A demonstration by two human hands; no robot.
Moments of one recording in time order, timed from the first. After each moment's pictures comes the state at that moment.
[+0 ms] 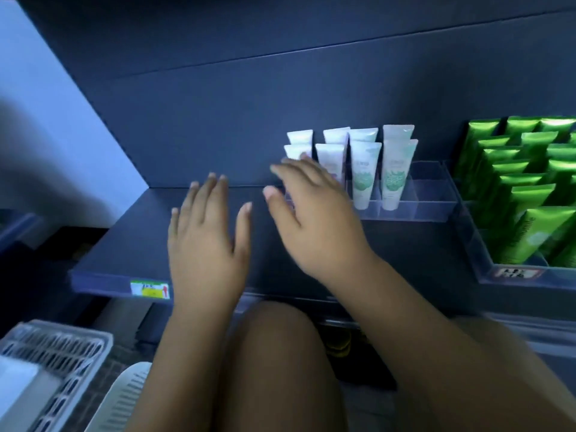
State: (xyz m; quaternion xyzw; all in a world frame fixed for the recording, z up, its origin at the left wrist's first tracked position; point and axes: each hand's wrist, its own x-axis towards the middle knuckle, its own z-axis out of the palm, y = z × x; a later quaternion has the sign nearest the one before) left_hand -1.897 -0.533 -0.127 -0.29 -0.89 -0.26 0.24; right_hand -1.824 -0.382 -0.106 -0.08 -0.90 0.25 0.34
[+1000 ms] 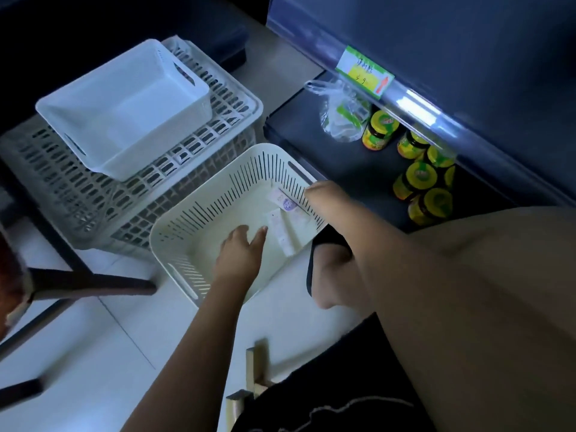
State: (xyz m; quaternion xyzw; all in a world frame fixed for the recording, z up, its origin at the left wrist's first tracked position) left_hand -1.783 -0.846 -0.412 0.22 -0.89 -0.36 -0.19; right_hand -1.894 -0.674 -0.363 -0.18 -0.87 0.32 -0.33
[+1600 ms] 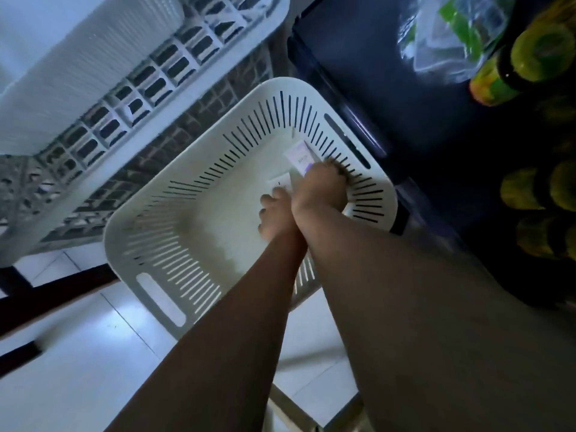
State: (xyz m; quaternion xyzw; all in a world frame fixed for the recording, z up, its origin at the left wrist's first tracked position) left_hand -1.897 -0.784 -0.556 0.37 -0.83 -0.25 -0.33; right_hand -1.947 -0.741 -0.543 -0.20 -0.93 0.15 -0.28
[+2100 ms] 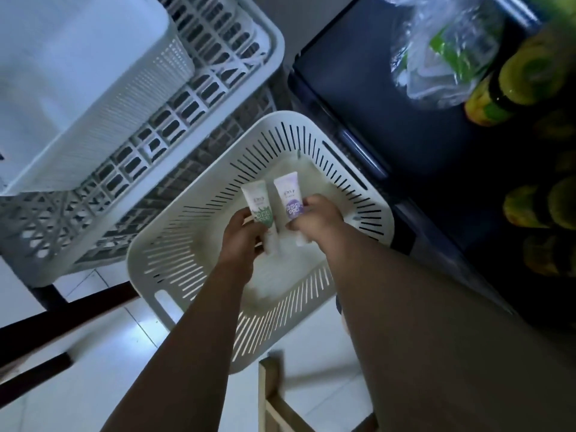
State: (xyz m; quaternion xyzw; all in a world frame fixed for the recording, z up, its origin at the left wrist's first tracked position) left_hand -1.872 -0.874 -0.544 0.47 -0.58 -0.64 -0.18; right_hand -1.935 -0.723 -0.553 -0.23 -0.76 0.44 -0.42
